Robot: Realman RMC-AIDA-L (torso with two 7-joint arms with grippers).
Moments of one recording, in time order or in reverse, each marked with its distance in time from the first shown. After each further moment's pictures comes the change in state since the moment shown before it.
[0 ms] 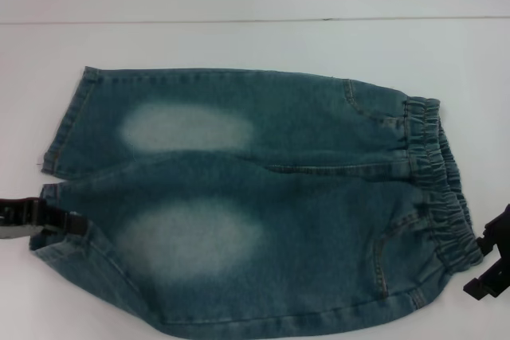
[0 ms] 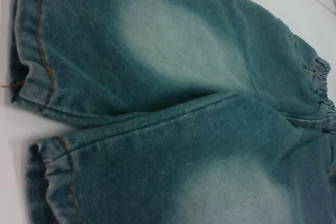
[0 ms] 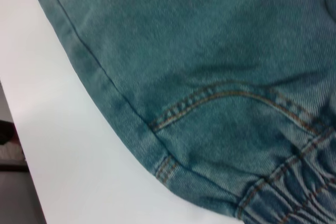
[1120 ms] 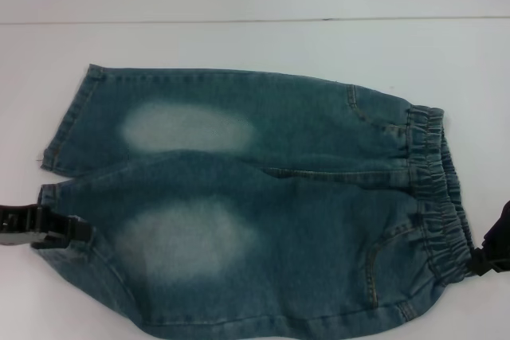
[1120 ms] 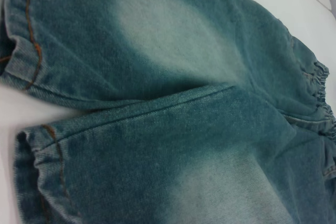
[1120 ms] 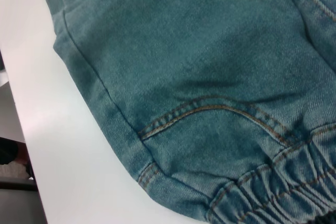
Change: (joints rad) left arm 0.010 -0.011 -0.002 0.000 -0.002 0.008 0.010; right arm -0.019 0.000 0.055 -0.010 0.021 -0.007 -0.056
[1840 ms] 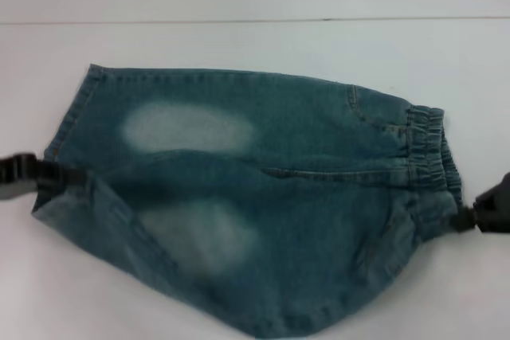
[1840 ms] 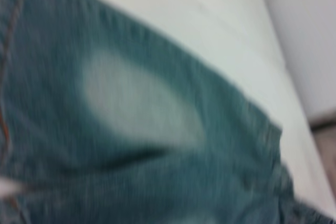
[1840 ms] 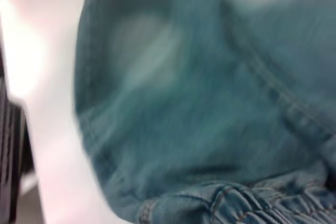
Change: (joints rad) left arm 0.005 0.033 -0.038 -0.028 -0.153 -0.002 0.002; right arm -0.053 -0.066 0.280 0.124 0.178 -0.003 -0.155
